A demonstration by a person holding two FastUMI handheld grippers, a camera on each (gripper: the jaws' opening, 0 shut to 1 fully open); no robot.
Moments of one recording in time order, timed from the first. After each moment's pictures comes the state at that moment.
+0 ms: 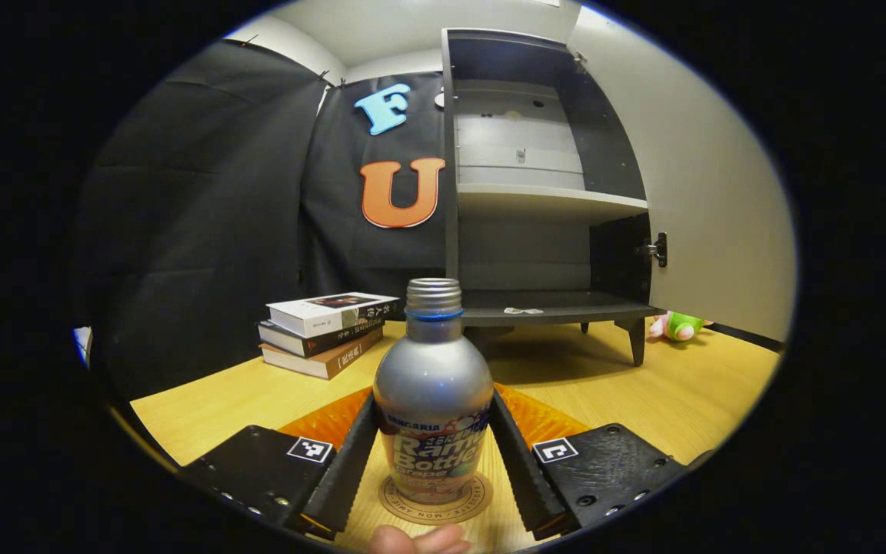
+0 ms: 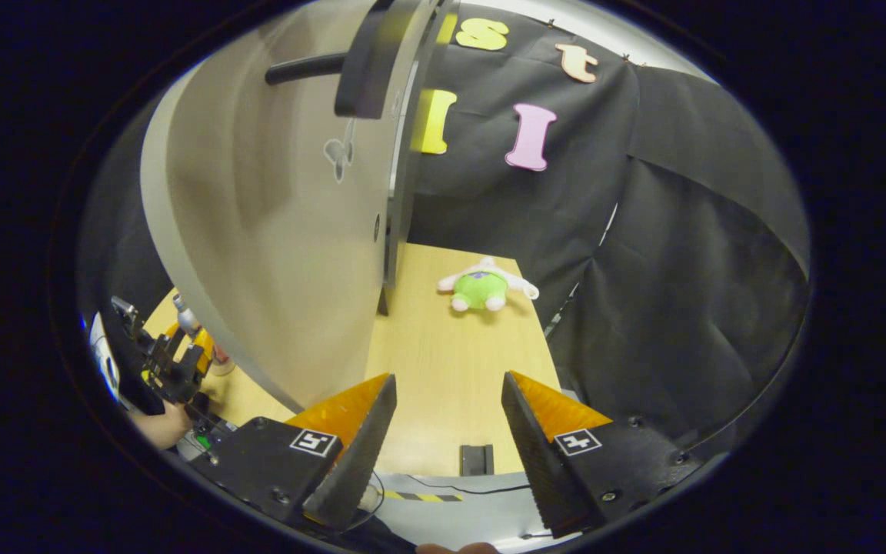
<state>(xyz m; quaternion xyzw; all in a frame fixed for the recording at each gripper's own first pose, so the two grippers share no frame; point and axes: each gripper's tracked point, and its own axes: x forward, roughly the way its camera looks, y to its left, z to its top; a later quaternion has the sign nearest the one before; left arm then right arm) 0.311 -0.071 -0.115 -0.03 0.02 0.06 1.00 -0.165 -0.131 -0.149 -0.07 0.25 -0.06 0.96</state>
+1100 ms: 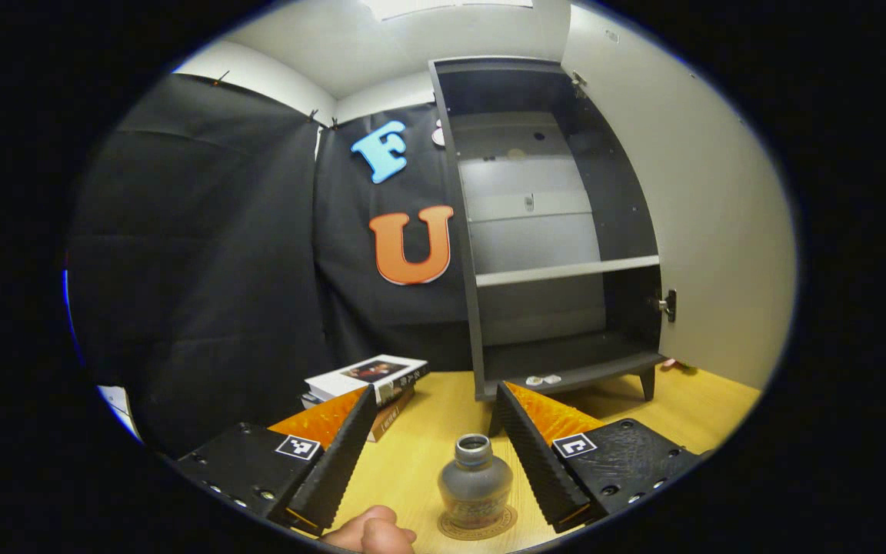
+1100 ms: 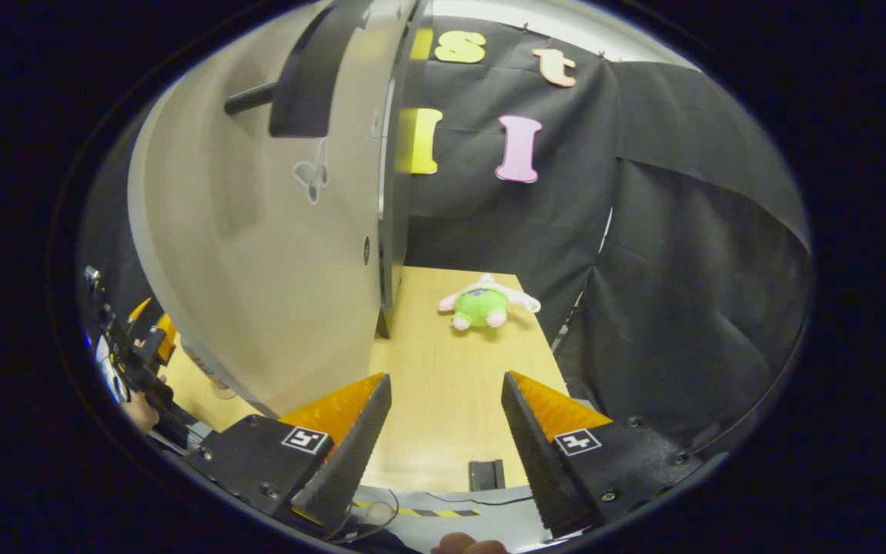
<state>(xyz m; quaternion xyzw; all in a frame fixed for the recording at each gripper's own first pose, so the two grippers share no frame) 0.295 -0.037 0.003 0.03 -0.02 0.09 1.00 -0.157 -0.137 -0.144 -0.02 0.19 -0.06 0.98</state>
